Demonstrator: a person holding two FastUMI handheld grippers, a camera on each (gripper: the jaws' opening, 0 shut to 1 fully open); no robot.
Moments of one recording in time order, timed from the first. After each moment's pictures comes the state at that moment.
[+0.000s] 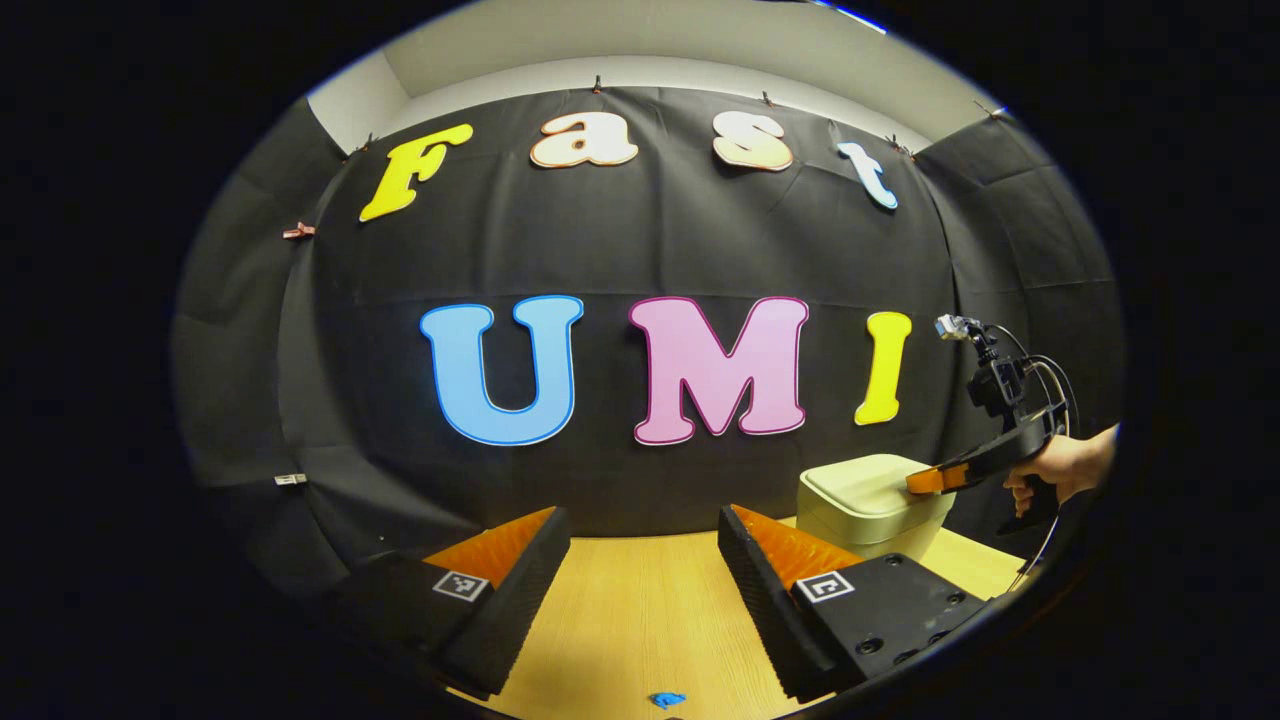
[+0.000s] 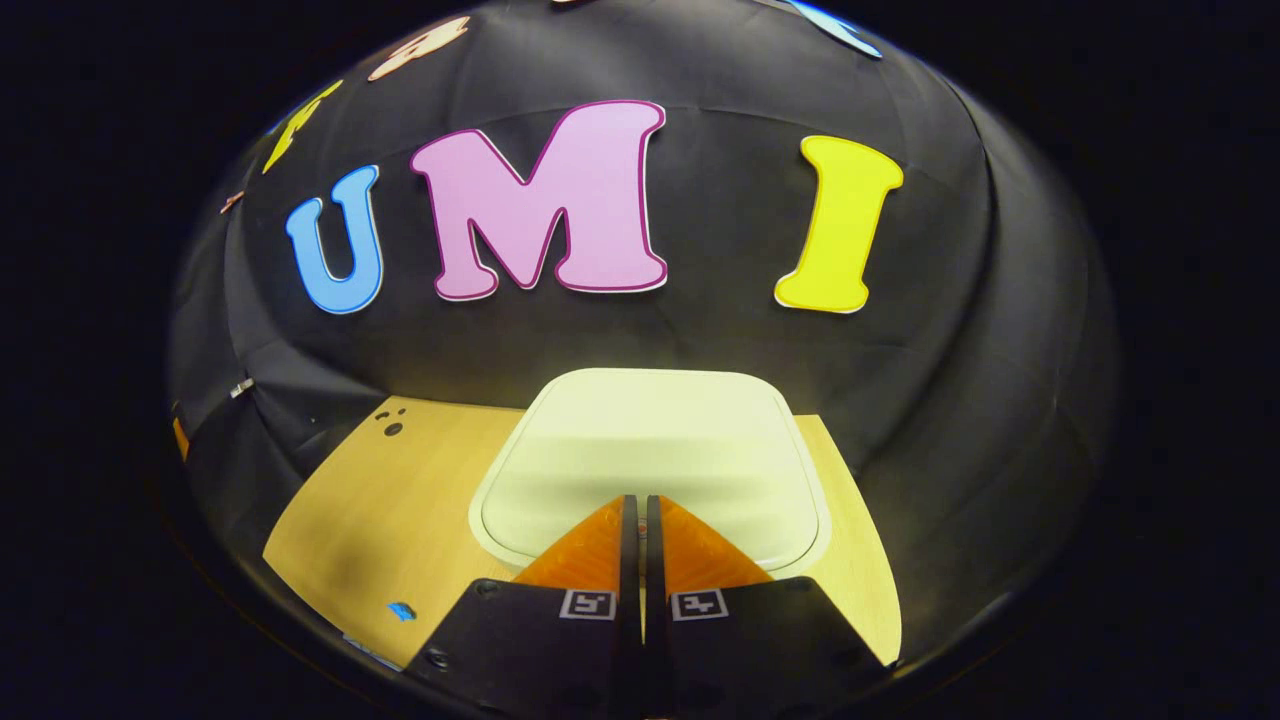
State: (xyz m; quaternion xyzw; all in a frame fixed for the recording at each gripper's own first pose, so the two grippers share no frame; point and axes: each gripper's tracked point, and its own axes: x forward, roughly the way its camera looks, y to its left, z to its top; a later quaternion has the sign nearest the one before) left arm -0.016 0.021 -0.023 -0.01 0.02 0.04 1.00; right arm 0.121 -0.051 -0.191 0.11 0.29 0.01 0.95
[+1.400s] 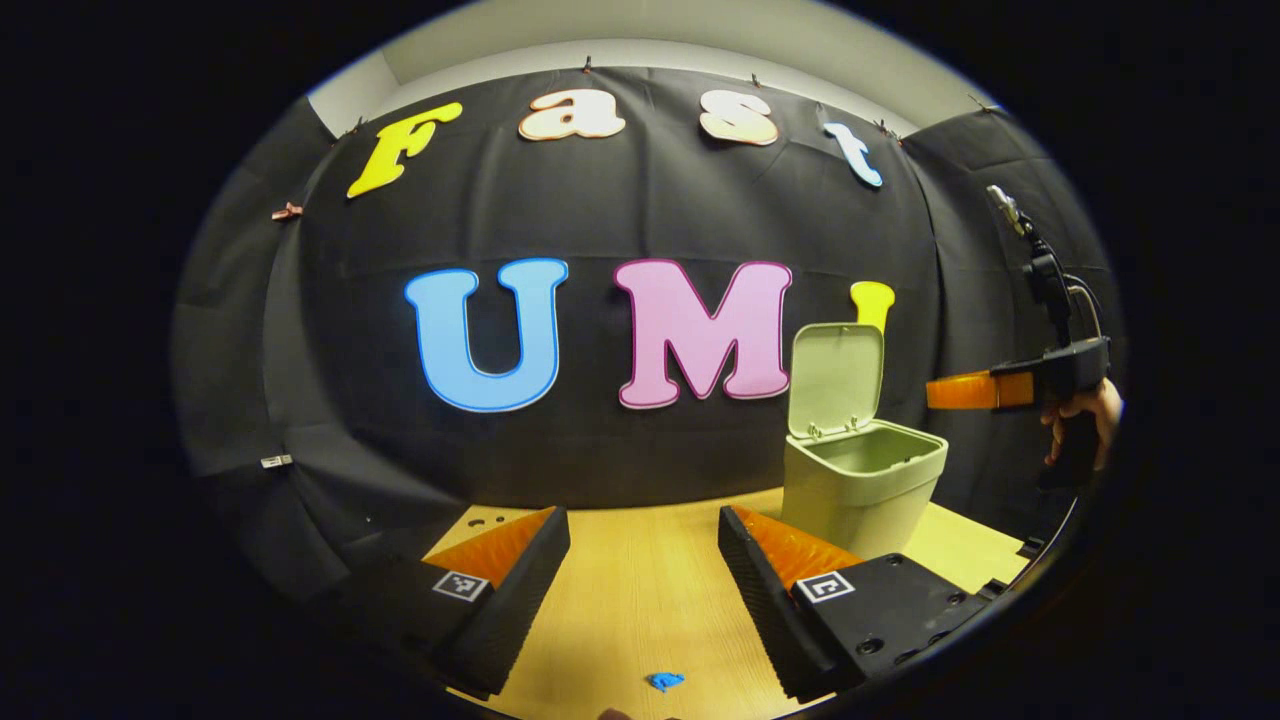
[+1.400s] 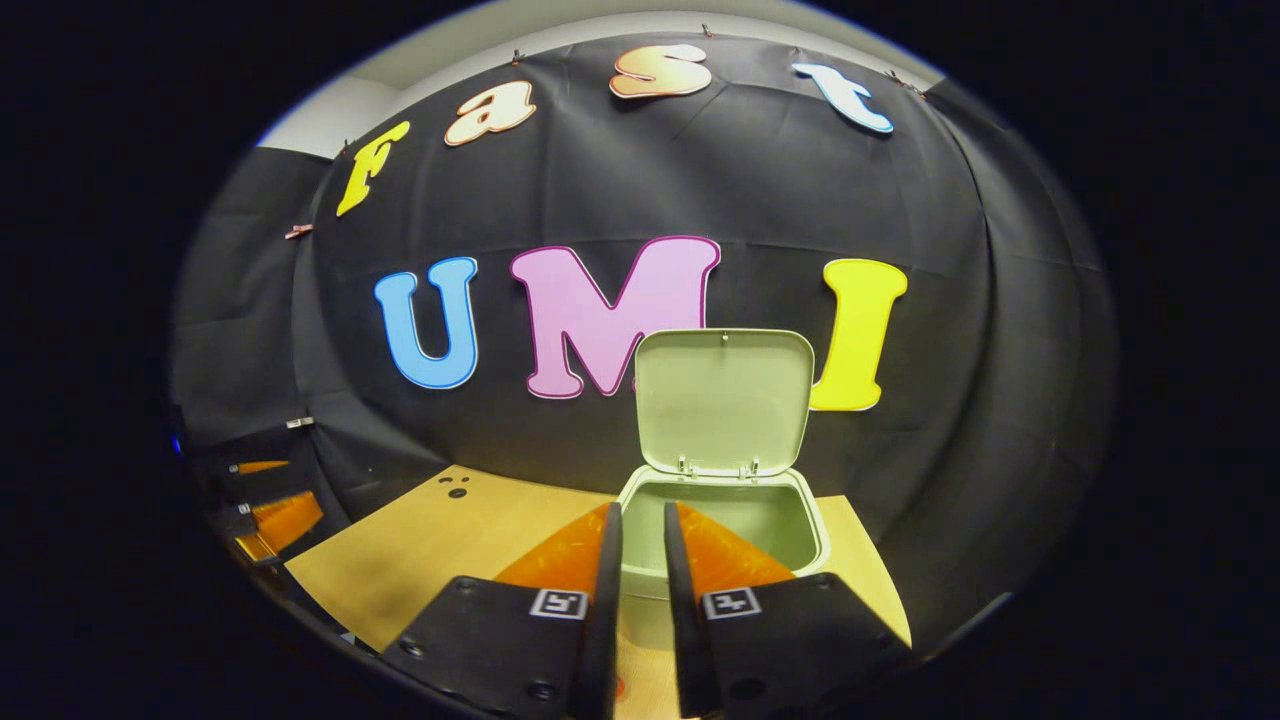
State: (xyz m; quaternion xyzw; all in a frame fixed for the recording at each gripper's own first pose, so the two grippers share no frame) left arm -0.029 0.014 -0.083 -0.01 0.08 0.01 1.00; right arm 0.059 -0.022 -0.081 0.11 0.13 0.05 0.98
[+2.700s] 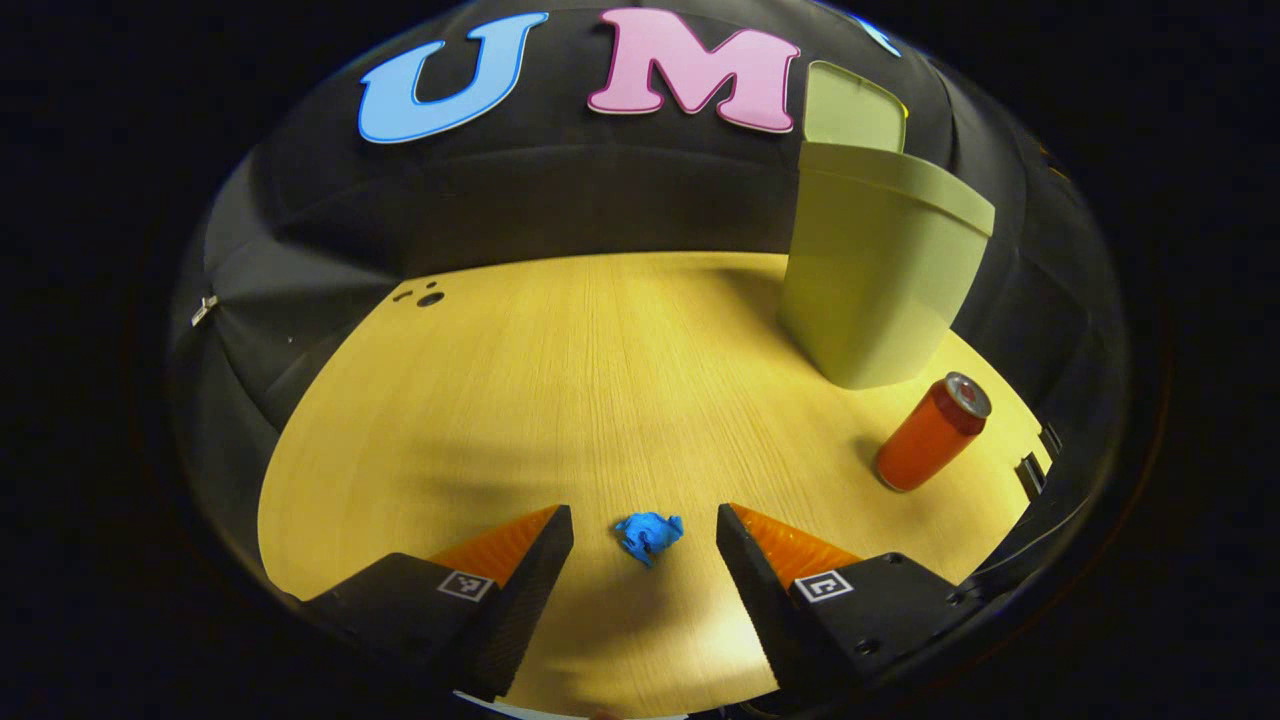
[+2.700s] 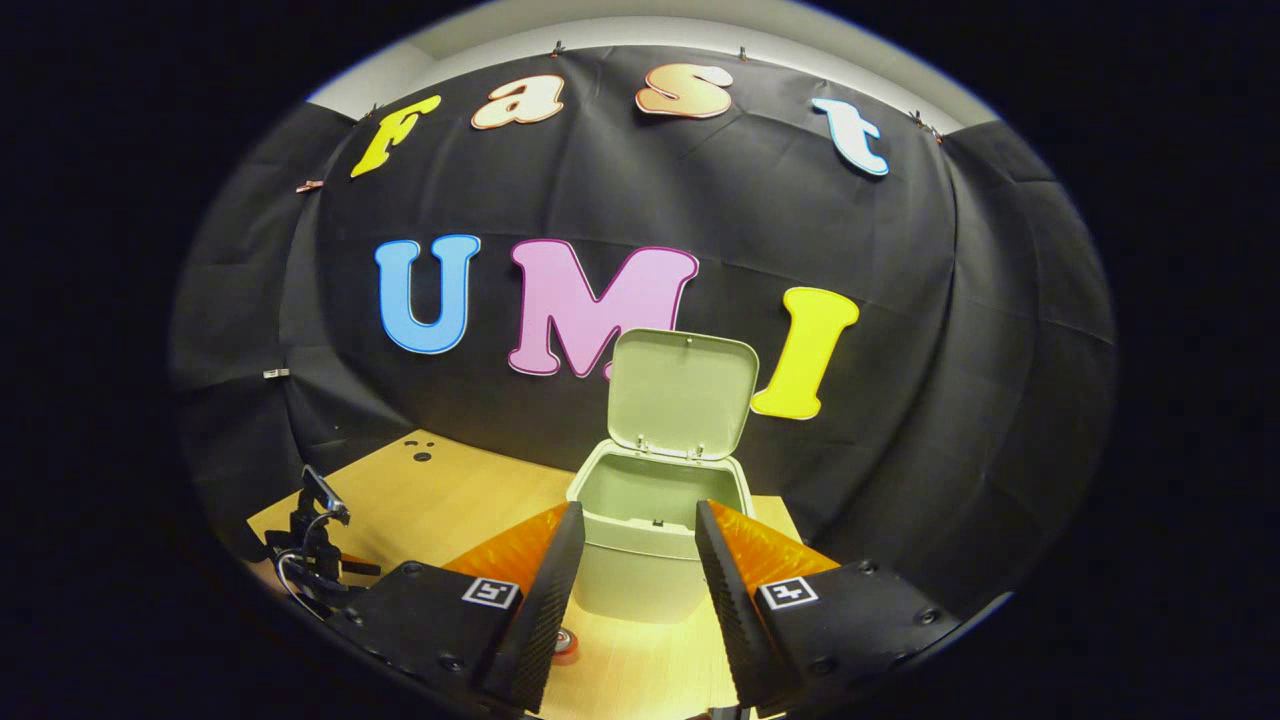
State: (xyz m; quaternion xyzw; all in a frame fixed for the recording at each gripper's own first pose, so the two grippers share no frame) left arm -0.043 -0.007 -0.377 -0.04 0.38 -0.04 0.92; right arm -0.019 -0.047 -0.068 0.04 0.14 0.00 0.99
